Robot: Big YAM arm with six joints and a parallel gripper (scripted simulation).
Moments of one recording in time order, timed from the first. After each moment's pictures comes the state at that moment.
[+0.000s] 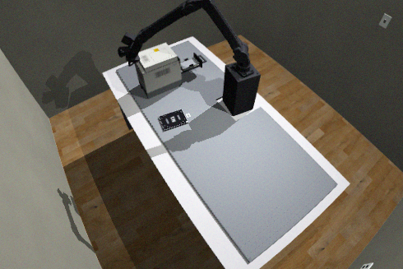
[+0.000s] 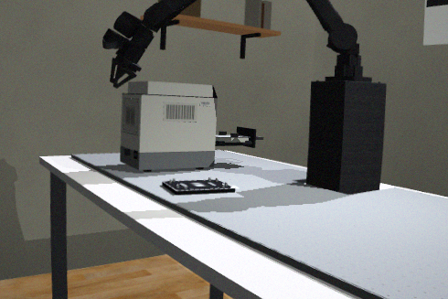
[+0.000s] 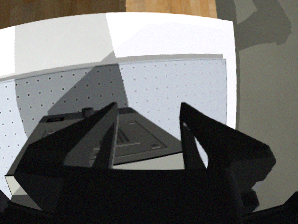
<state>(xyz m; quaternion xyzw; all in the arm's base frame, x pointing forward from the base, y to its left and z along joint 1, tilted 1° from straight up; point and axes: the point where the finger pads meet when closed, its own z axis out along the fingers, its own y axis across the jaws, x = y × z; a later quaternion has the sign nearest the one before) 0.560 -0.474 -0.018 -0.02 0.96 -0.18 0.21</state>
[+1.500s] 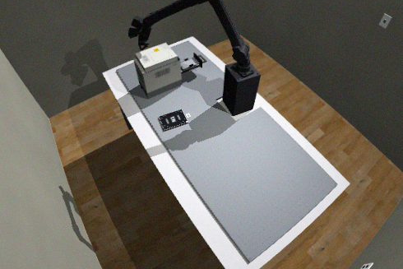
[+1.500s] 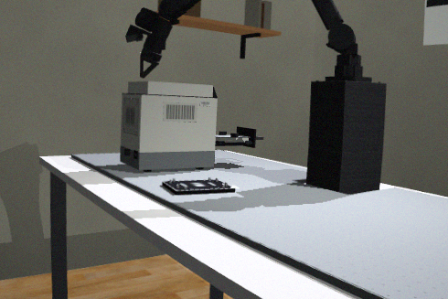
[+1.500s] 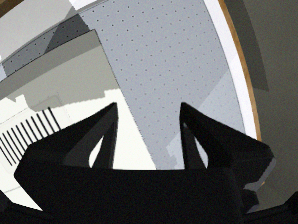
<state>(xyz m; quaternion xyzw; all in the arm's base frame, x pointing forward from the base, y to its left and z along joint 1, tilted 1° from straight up) 0.435 -0.542 0.016 0.17 0.96 -0.14 0.16</state>
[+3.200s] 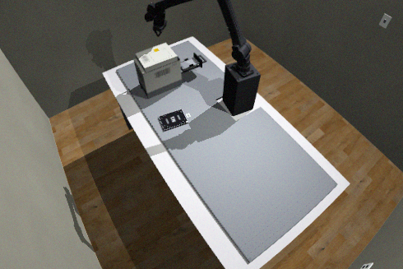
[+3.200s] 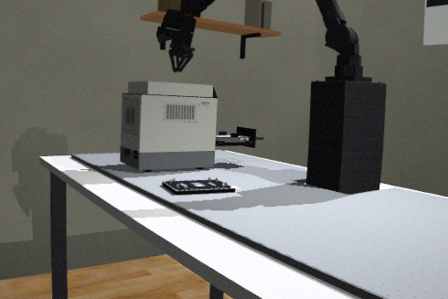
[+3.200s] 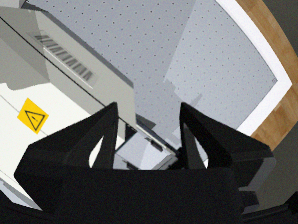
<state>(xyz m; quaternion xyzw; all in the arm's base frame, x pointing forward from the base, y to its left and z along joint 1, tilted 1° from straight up) 0.280 -0.583 0.040 0.39 0.91 -0.09 0.09</state>
